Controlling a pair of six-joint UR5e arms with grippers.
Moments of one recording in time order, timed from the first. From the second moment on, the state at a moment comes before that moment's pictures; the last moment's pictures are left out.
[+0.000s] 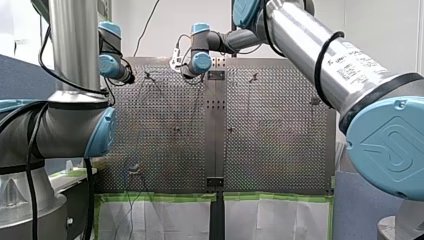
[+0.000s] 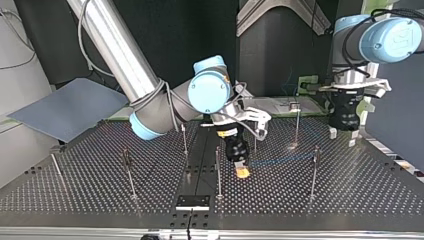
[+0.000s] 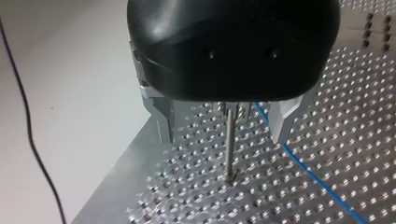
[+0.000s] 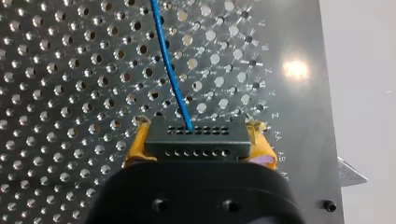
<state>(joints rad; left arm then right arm) 0.25 -1.40 -1.99 -2.83 -1.40 -2.00 2.47 -0.80 0.68 0.07 1.75 1.77</state>
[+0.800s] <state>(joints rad) 0.14 -1.31 -1.99 -2.99 -1.33 -1.86 2.47 -0.80 0.68 0.08 1.75 1.77</state>
